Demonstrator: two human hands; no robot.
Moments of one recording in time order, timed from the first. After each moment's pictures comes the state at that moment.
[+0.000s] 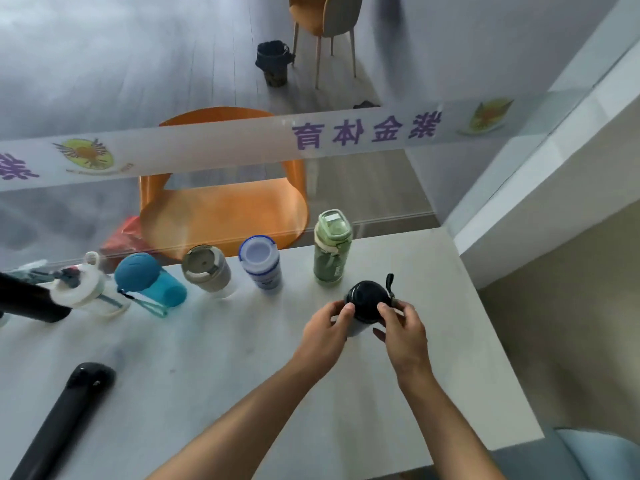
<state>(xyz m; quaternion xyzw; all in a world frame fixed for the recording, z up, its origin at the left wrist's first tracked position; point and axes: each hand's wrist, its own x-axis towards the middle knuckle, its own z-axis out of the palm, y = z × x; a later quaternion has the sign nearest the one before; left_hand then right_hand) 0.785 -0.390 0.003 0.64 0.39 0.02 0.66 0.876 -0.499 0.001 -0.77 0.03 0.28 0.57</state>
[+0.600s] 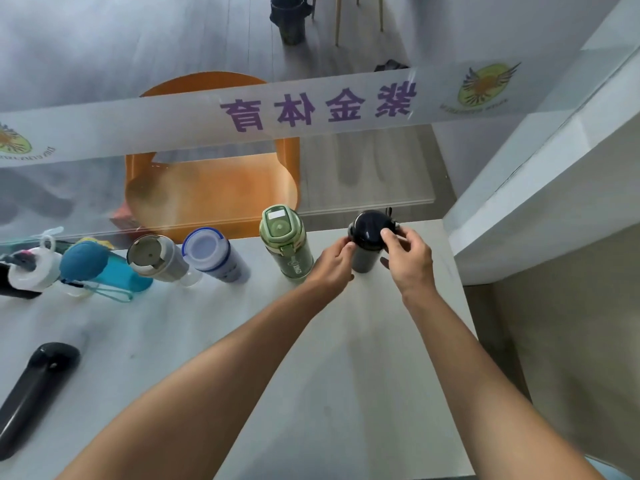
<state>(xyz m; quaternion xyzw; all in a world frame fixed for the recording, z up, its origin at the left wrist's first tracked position) 0.952 -0.376 -0.008 0.64 0.41 0.03 0.65 1.056 -0.468 -0.017 -0.79 -0.05 0.27 0.55</state>
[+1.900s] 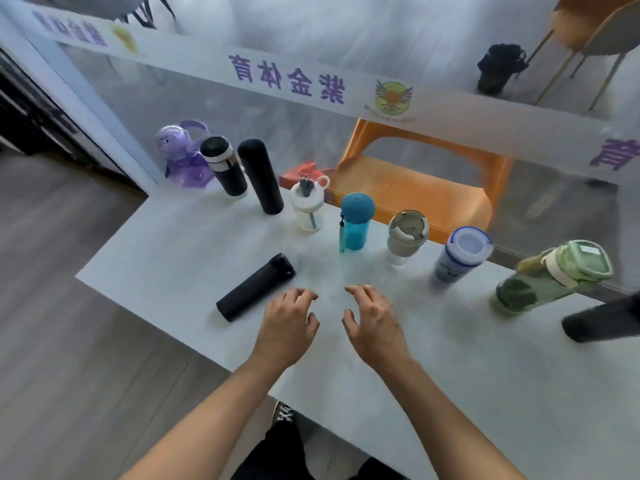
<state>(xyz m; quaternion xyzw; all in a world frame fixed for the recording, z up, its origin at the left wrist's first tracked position) 0.462 -0.296 -0.012 0.81 0.57 0.05 0.14 0.632 -0.336 -0.017 -0.74 -0.61 0.22 0.19</state>
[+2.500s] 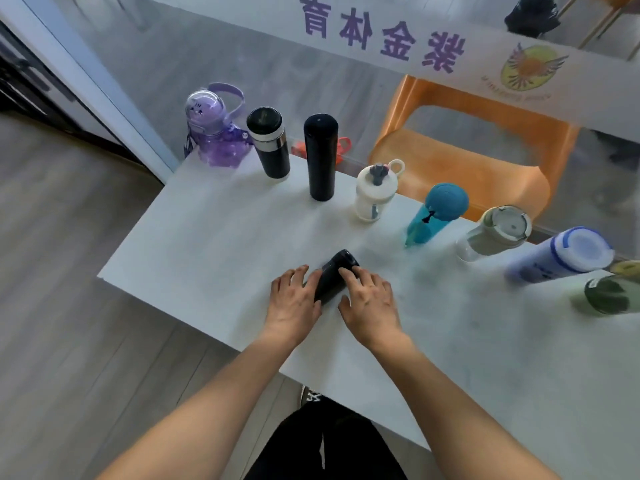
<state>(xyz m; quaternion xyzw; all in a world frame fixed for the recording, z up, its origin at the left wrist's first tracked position) 0.329 -0.191 -0.063 0.81 0.56 -0.06 0.17 0.485 -0.231 -0.058 -0.74 -0.64 0.20 0.05</state>
